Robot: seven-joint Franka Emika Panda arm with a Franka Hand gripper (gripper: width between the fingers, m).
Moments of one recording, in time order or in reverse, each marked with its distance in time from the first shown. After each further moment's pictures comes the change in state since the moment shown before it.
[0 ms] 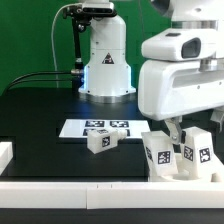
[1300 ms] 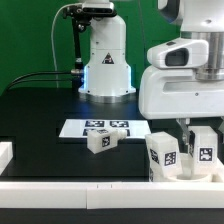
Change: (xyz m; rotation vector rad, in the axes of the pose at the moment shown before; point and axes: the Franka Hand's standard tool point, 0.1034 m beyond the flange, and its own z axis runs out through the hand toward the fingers) arm 0.002 -0.011 0.007 0.040 -0.006 0.762
